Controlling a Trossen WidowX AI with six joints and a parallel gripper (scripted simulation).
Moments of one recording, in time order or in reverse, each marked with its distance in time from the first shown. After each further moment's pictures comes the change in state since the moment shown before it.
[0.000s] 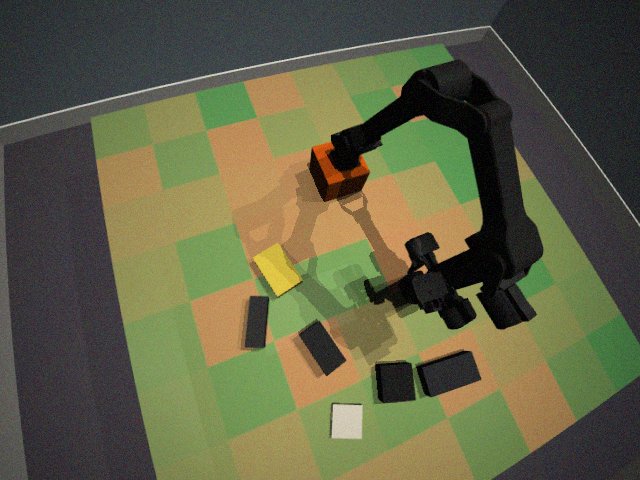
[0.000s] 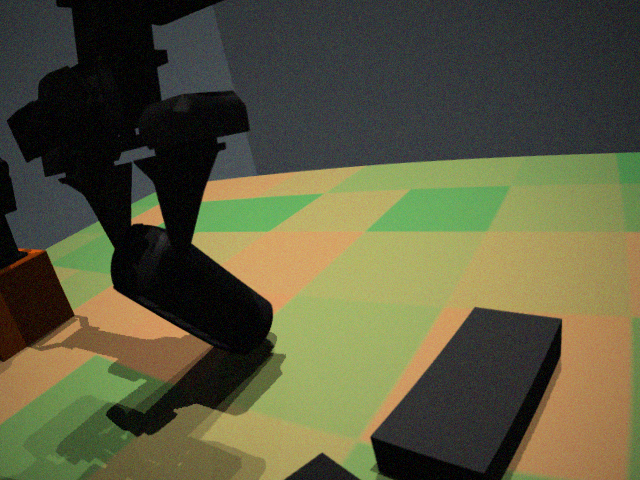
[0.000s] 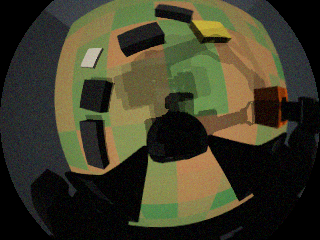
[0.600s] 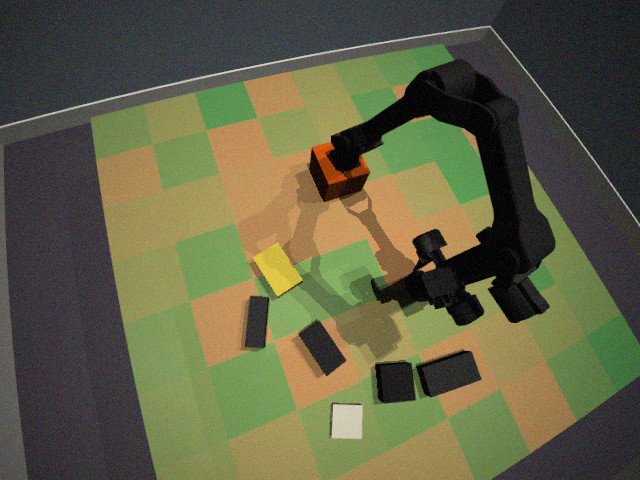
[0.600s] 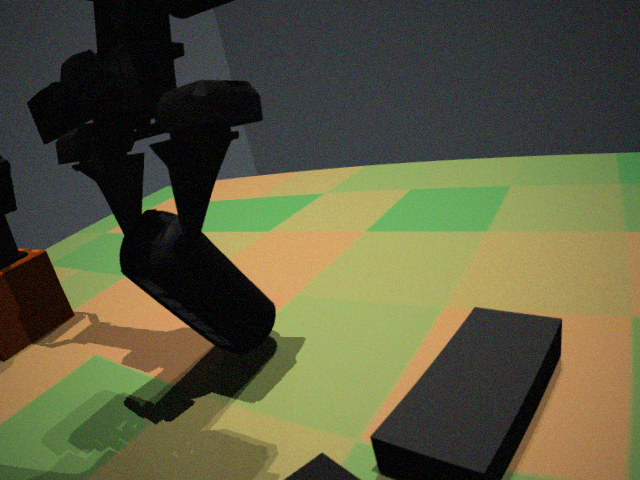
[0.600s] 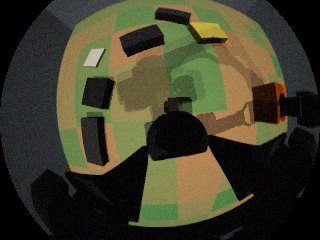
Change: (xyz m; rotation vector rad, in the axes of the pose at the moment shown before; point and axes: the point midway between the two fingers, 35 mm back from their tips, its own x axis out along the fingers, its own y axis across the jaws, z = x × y) arm -0.006 0.000 -0.014 0.000 -0.037 0.000
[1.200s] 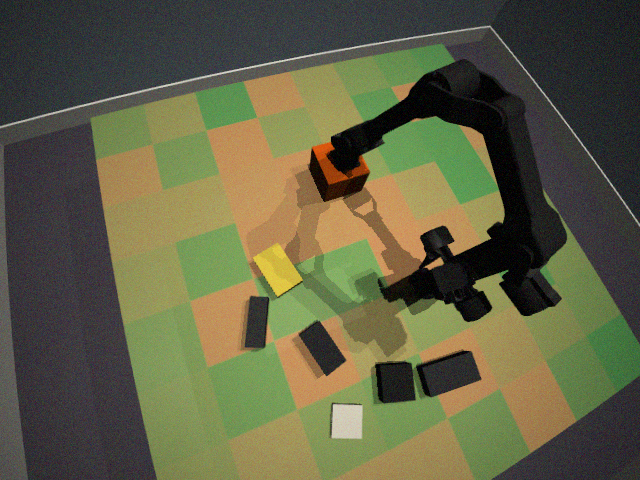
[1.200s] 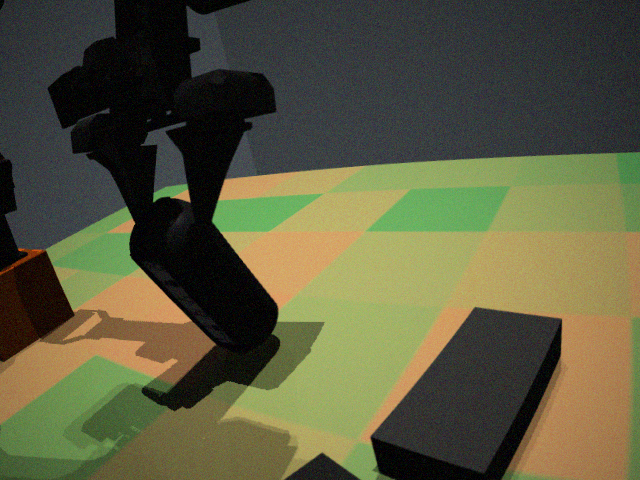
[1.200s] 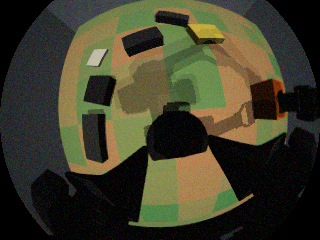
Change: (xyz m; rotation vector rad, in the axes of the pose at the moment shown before) arm -0.006 0.000 -0.014 0.000 -0.036 0.000
